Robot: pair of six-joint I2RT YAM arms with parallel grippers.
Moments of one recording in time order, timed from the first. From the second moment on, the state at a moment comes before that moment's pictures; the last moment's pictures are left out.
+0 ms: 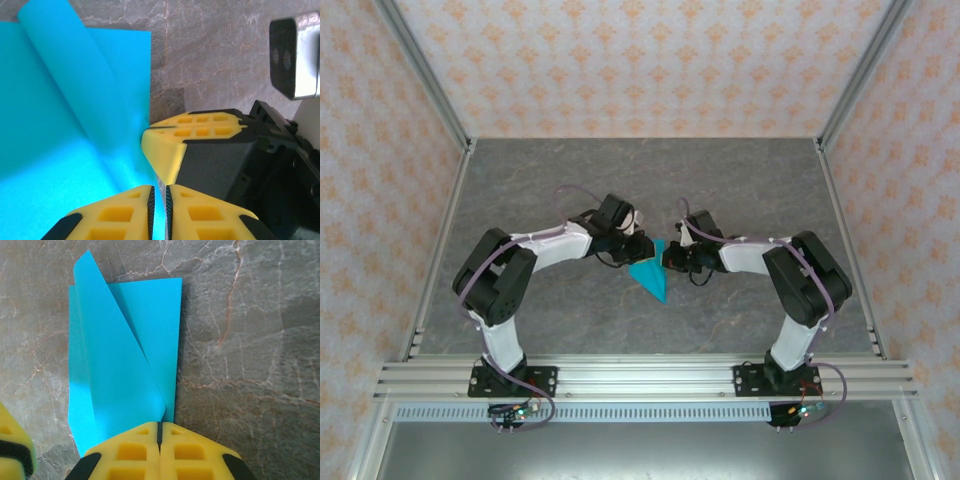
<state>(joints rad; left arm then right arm) -0.54 1.83 1.10 -0.24 0.51 -0.80 0.51 1.76 0.82 -0.03 -0.42 0.63</state>
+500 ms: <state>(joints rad) -0.54 1.94 1.16 -0.23 0.52 -0.80 0.52 1.76 0.83 -0.04 -0.41 0.62</state>
